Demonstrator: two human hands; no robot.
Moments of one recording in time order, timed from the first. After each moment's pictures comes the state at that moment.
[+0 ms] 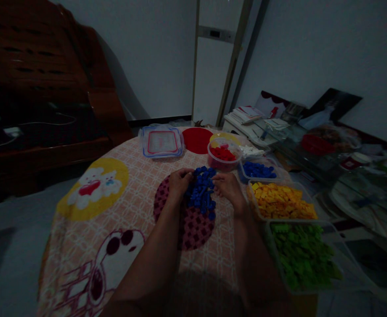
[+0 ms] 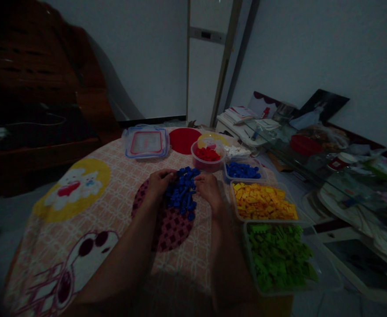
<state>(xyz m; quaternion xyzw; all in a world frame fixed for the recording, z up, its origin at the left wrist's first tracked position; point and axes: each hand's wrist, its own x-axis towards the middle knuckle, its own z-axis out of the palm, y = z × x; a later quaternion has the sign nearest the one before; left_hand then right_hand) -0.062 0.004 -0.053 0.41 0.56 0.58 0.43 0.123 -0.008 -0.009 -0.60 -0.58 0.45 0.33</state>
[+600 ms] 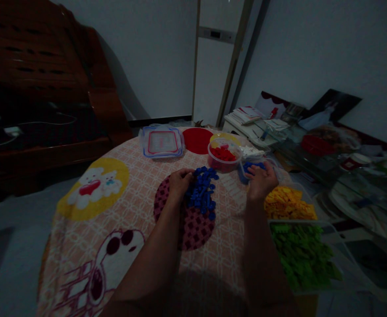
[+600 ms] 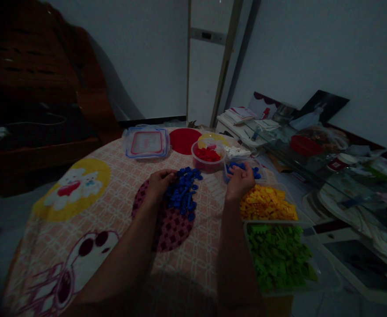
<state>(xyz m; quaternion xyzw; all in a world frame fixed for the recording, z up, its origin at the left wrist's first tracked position) -0.061 0.002 -0.052 0.42 0.57 0.57 0.42 0.177 0.009 0.002 -0.57 -0.30 0.24 0.73</state>
